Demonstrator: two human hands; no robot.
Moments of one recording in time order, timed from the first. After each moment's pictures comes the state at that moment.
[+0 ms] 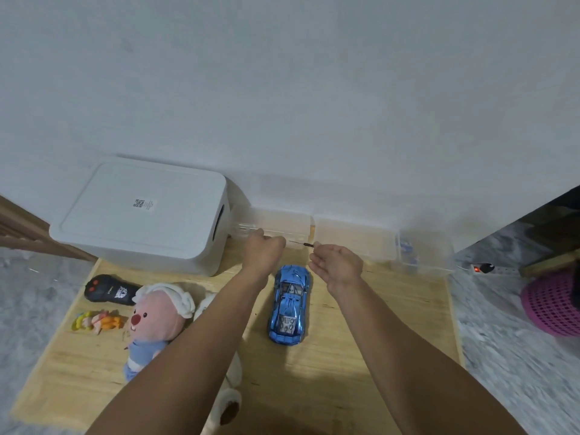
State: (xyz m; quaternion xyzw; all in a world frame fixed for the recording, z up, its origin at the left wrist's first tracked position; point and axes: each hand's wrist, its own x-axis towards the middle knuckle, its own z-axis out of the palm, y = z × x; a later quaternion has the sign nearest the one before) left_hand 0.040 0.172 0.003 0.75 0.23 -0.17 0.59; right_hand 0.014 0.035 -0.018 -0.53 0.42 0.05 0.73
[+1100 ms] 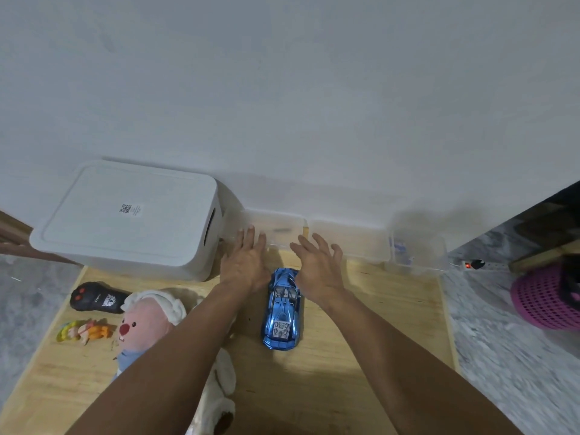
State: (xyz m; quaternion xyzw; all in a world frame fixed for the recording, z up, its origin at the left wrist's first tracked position) left_hand 0.045 0.199 -0.027 0.97 -0.07 -0.22 0.08; right_hand 0.011 0.045 -0.021 -0.99 0.00 0.11 0.13
